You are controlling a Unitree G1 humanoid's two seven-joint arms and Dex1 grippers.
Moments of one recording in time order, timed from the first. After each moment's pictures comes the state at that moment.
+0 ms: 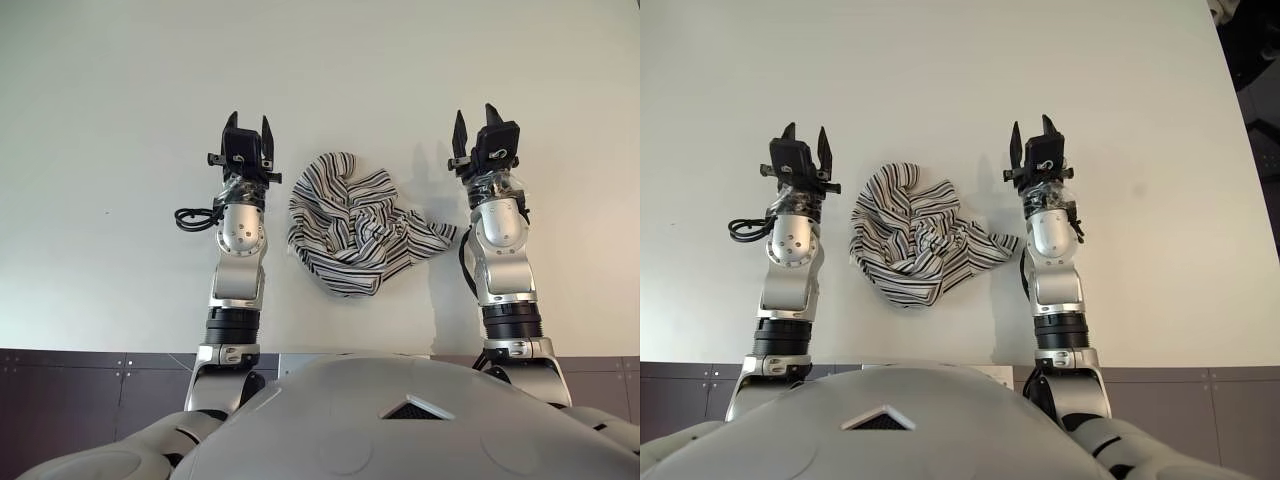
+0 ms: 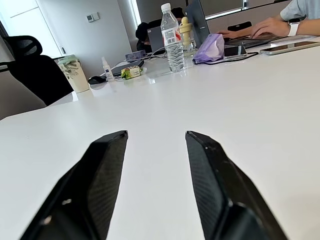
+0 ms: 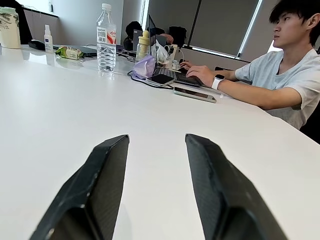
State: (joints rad) left arm 0.00 0.09 -0.02 0.08 0.16 -0.05 0.06; right arm -0.06 -0.09 0.05 0.14 -0.11 -0.13 0.03
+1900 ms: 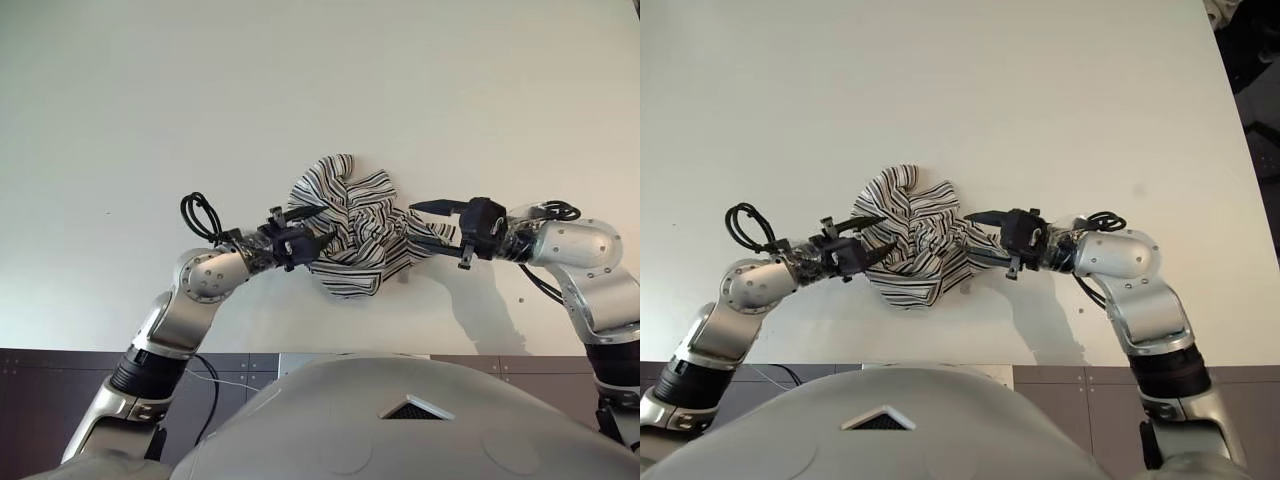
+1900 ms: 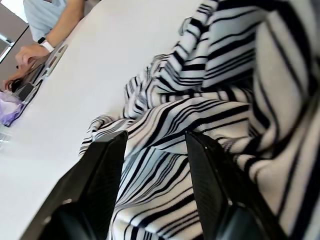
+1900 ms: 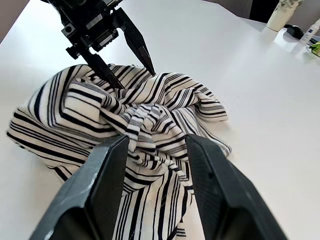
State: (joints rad) left arm 0.26 0.68 -0.31 -0.34 0.22 -0.13 -0.68; right arm 0.10 -0.67 0.25 -0.33 0.16 0.09 0.94
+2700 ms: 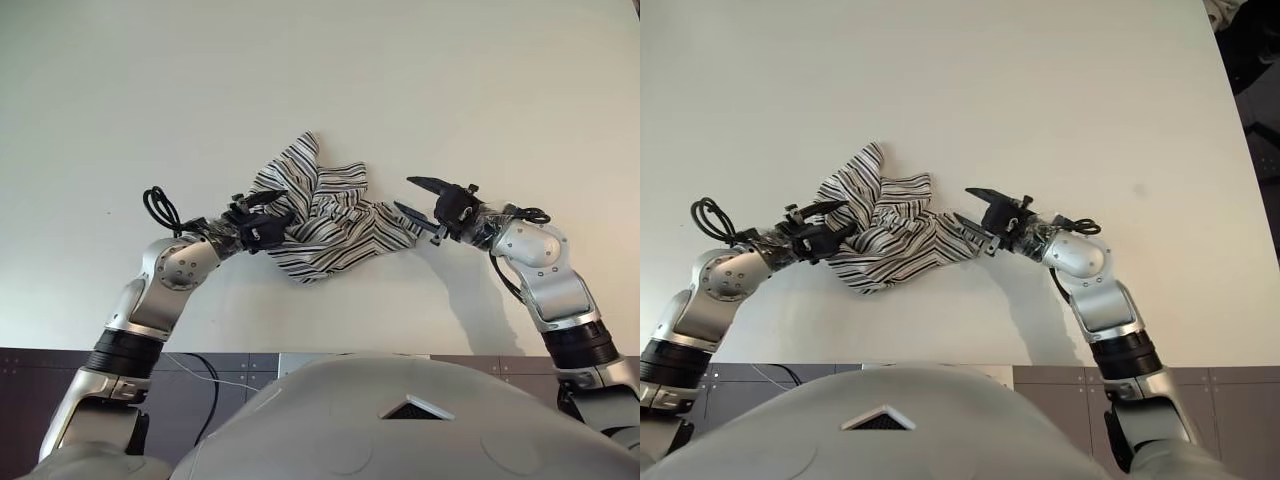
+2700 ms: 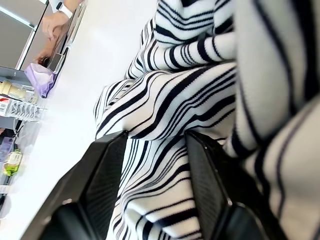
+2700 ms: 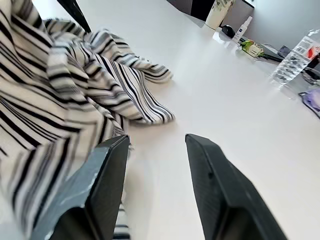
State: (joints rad) left arm 0.14 0.70 -0.25 -0.05 0.30 -0.29 -0.54; right arm 0.05 -0.51 0.31 -0.15 0.04 -0.06 0.69
